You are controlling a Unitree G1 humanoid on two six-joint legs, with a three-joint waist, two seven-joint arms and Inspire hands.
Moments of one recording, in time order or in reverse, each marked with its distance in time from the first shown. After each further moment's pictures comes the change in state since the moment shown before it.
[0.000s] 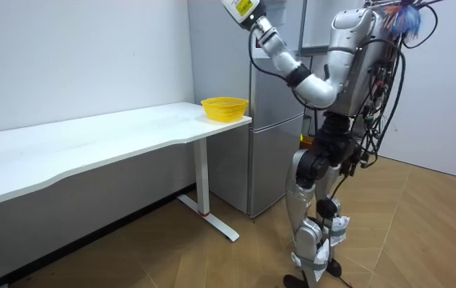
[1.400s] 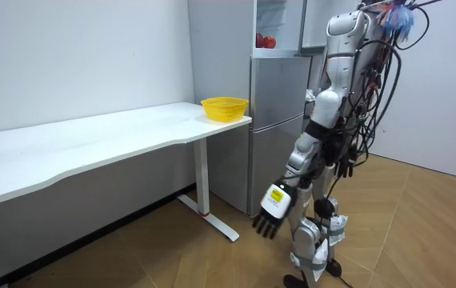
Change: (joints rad) left arm 0.116 -0.110 -0.438 1.719 0.473 0.225 -0.060; right arm -0.047 0.024 0.105 0.025 -0.025 0.120 0.032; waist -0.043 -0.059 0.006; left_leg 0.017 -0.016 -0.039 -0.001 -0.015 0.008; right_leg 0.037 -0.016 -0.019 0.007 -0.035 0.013
